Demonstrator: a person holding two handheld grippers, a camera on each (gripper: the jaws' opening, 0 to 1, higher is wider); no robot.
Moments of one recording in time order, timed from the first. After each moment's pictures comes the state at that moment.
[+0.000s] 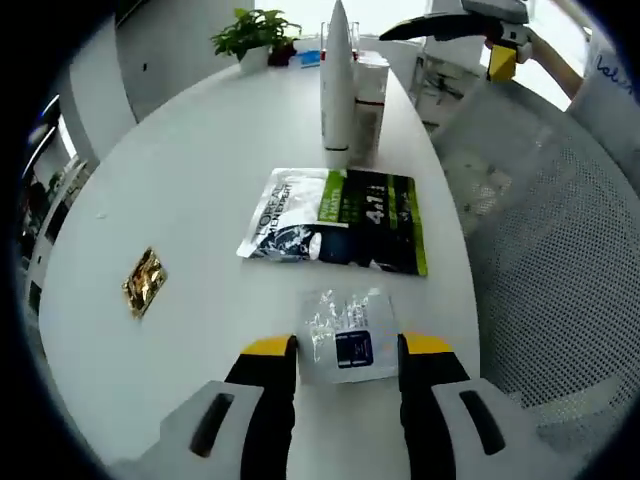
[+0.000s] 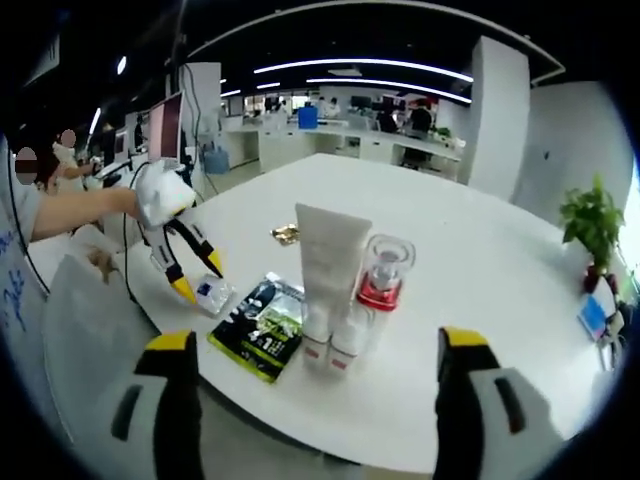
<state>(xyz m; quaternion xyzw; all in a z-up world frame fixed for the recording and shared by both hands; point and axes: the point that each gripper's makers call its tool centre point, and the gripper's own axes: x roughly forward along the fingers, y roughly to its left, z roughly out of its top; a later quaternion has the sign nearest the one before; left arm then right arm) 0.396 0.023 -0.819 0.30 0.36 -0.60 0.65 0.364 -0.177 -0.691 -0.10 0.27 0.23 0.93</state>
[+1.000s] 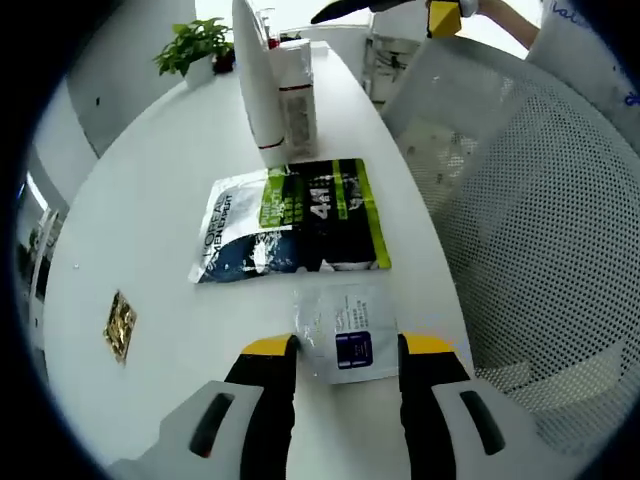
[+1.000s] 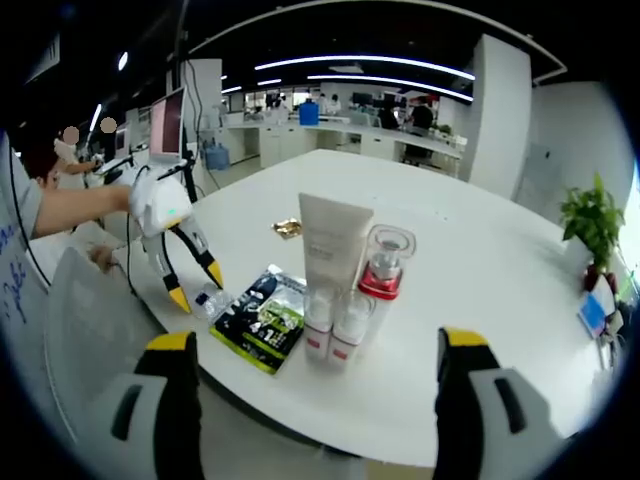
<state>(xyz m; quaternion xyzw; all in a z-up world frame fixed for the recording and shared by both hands) 0.373 0.013 -0.832 0.36 0.33 -0.64 0.59 0.357 -0.178 -0.697 -0.11 0.28 0.24 0.92</state>
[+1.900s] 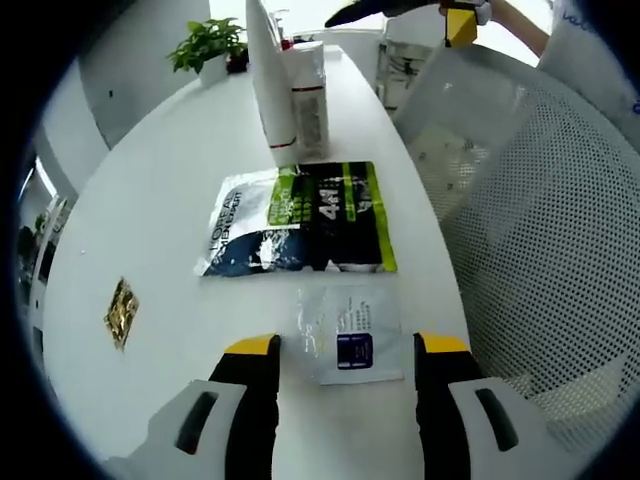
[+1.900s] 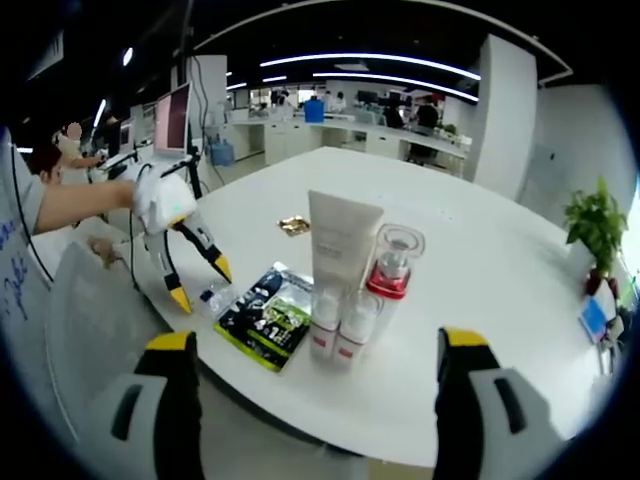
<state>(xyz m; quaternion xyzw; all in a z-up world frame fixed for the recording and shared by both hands) 0.379 0.014 -0.832 0.34 0.33 -0.62 0.62 0.353 -0.171 -0.696 -0.11 0.28 0.25 0.92</state>
